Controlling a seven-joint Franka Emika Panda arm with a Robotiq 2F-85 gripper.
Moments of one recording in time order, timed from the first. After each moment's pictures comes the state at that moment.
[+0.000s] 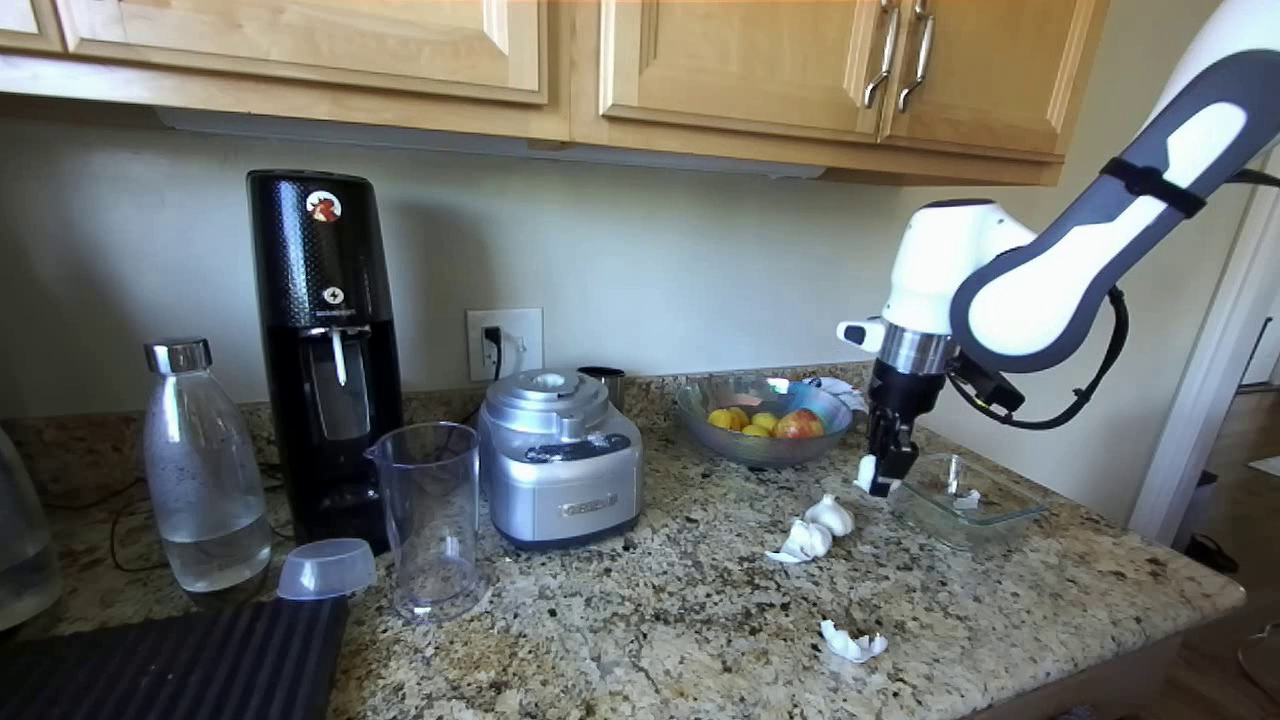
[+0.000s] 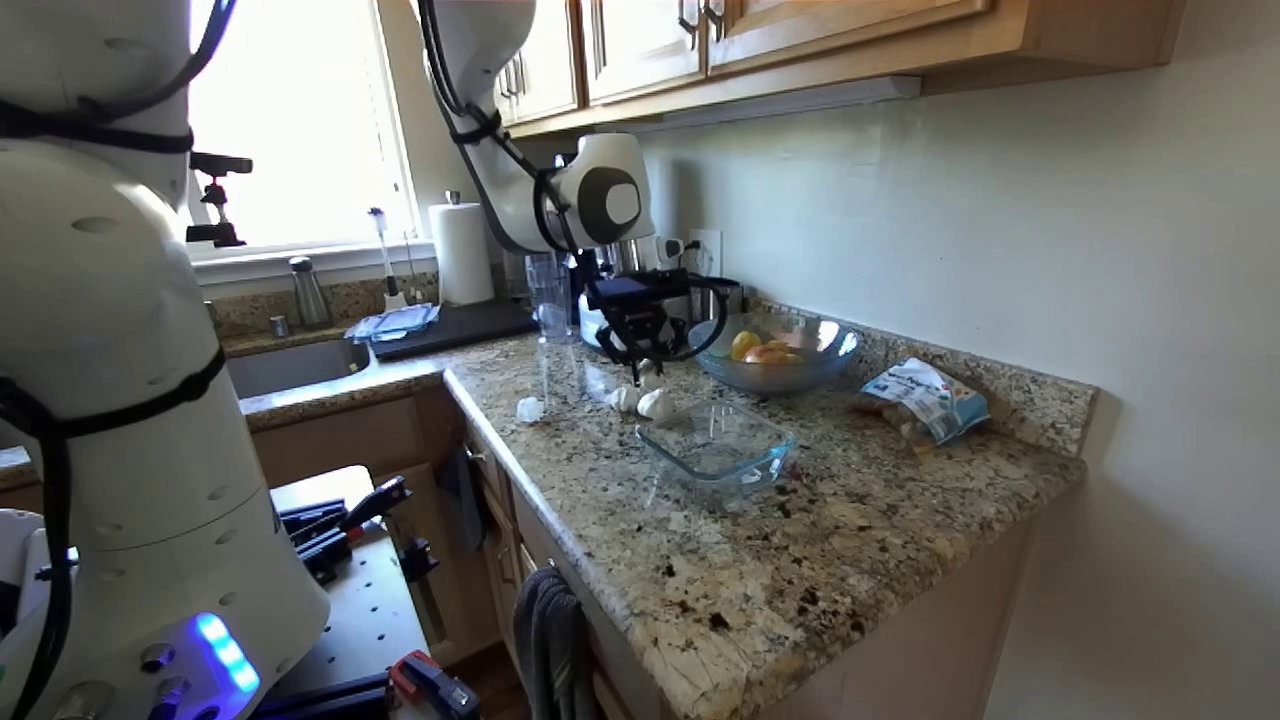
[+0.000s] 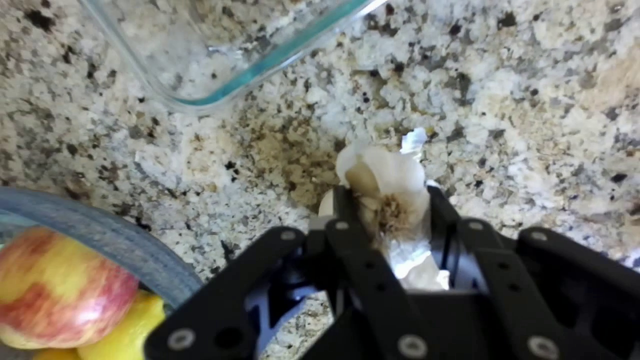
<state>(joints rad) 0.10 0.28 0.15 -2.33 -0.26 2.73 -0.51</state>
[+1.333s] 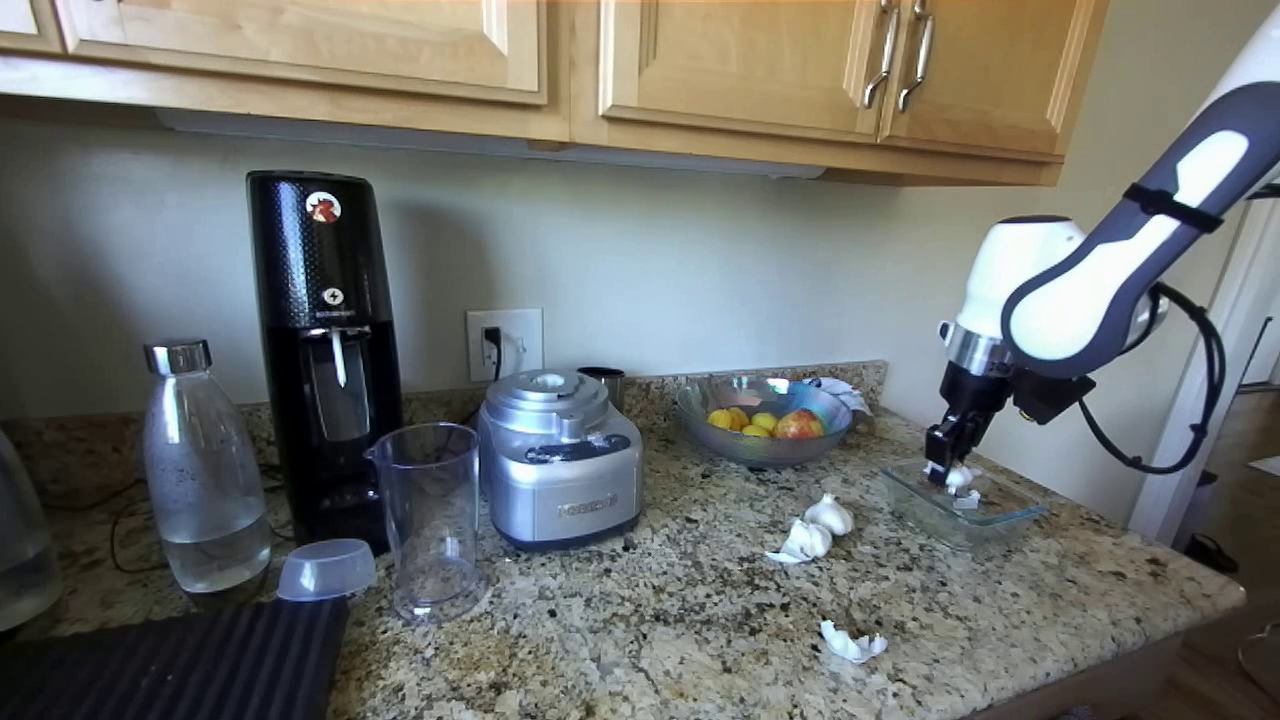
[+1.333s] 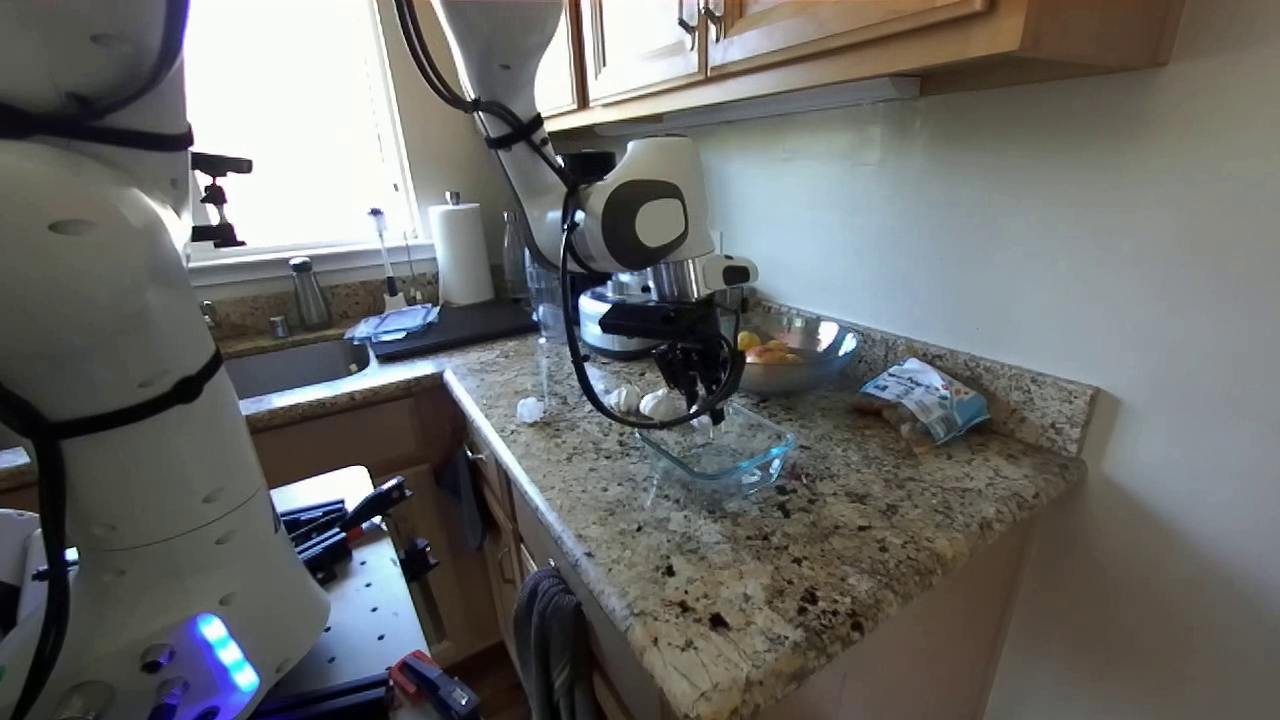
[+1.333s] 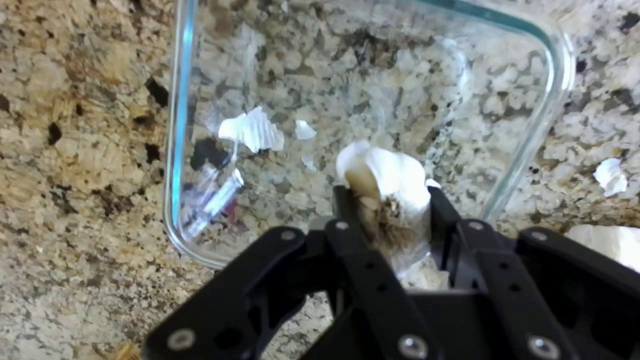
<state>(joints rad) 0.04 0.27 -0.03 -2.41 -0.20 2.84 -0.04</state>
